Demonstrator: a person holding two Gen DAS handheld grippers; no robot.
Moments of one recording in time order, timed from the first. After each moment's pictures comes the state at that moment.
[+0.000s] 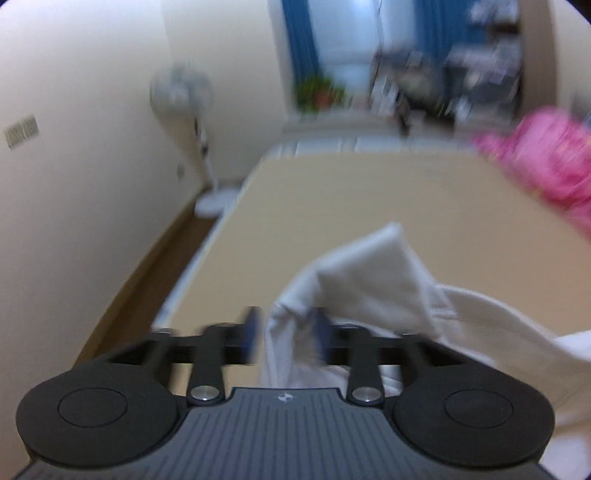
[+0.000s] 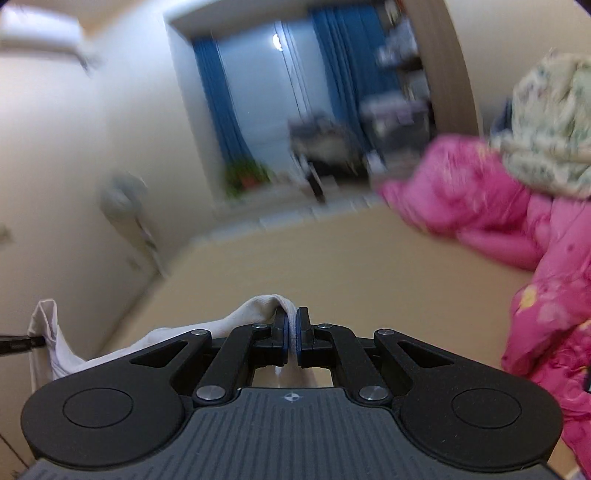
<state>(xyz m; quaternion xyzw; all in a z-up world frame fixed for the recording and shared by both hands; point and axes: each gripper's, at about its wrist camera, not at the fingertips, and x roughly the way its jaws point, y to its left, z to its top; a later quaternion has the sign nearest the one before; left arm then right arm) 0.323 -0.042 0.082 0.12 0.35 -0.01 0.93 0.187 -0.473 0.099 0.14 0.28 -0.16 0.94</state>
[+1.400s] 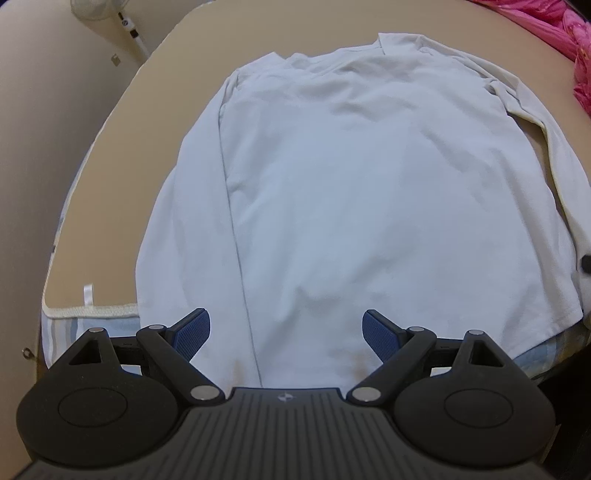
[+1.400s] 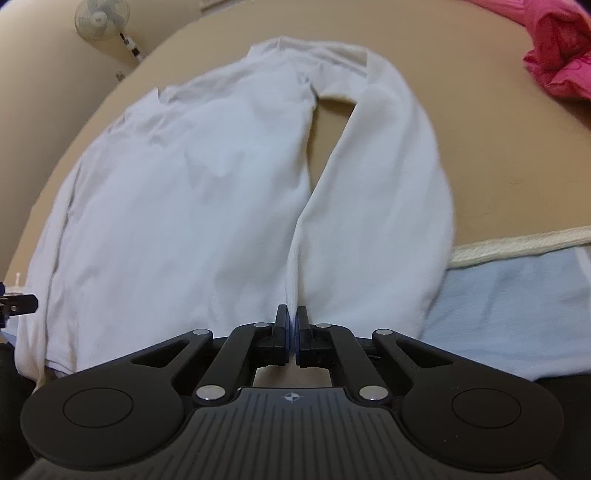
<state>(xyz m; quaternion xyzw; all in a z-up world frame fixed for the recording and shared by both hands) 0.065 -0.036 -0.082 0.20 0.51 -0.08 0.83 -0.002 -0.380 -0.111 0.22 0.49 -0.07 0.84</state>
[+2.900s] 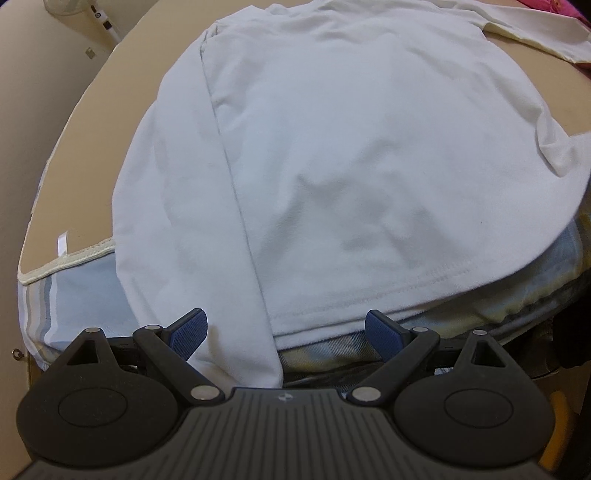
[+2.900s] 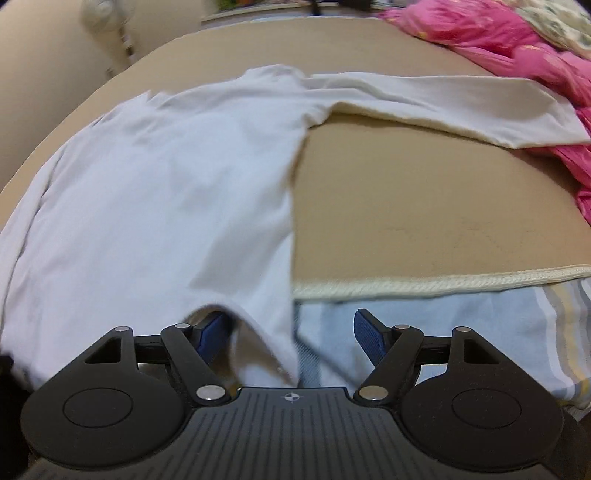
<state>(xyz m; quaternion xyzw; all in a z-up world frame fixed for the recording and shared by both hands) 0.022 0.006 -0.142 0.23 0.53 -0.12 0.81 -0.006 -0.370 -0.115 0.15 0.48 -0.14 0.86</state>
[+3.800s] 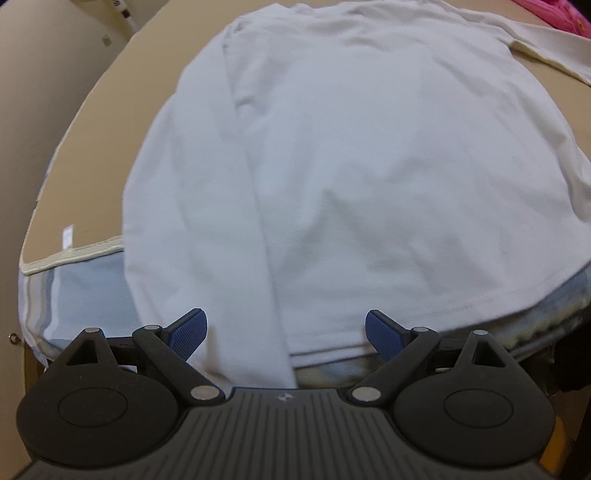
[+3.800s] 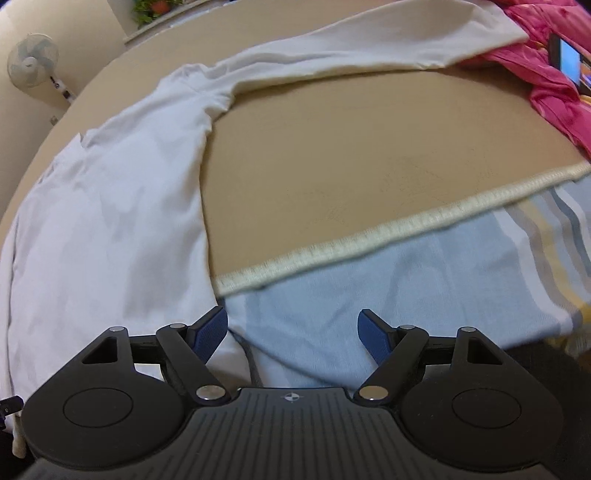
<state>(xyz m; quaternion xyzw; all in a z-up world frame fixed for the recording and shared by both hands) 0.031 0.004 -0.135 0.20 0.53 -0.09 0.82 -0.041 -0.410 -0.128 0.24 0.48 -0.21 0.82</state>
